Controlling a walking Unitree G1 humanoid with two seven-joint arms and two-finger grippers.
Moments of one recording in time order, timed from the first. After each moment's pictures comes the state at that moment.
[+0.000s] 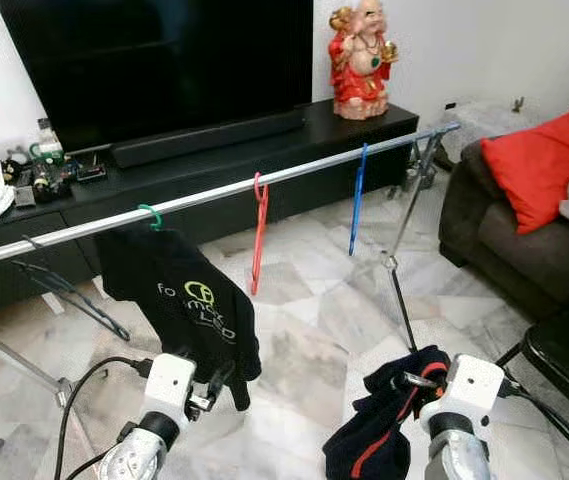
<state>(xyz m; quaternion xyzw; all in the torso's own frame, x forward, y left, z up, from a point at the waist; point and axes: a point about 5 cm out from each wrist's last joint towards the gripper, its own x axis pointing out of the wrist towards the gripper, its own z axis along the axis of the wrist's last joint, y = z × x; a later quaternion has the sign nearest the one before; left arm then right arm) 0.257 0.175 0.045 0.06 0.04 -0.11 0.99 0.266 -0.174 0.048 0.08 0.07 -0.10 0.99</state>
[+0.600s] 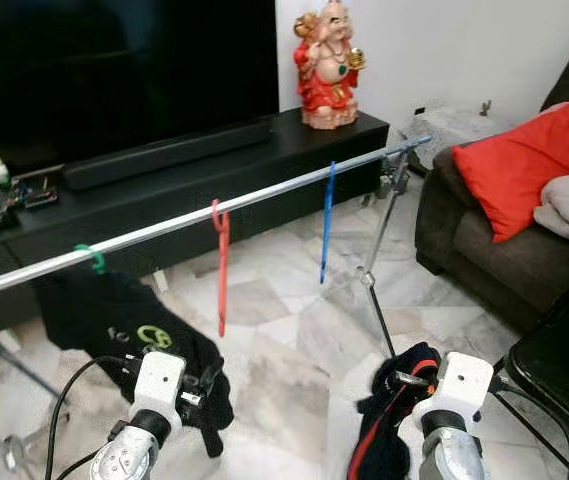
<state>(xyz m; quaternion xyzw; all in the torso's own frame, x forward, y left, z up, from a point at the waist) 0.257 0.166 0.043 0.04 0.04 -0.11 0.99 0.262 -0.183 0.043 0.06 0.08 -0.10 0.99</state>
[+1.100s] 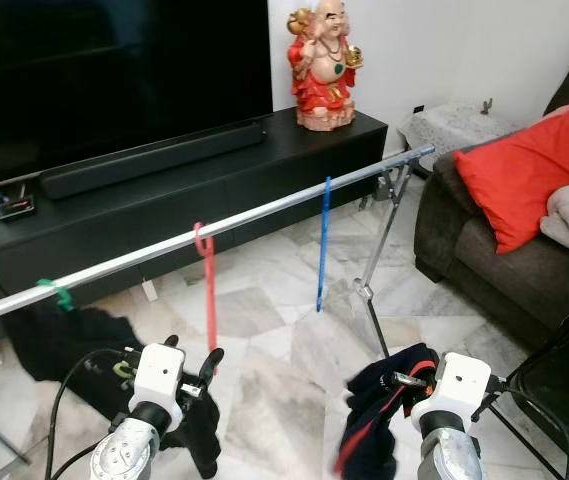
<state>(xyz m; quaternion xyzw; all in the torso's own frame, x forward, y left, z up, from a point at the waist) 0.262 0.168 0.050 0.05 0.02 -0.11 0.99 0.264 -0.177 0.043 0.06 0.08 -0.09 0.99</state>
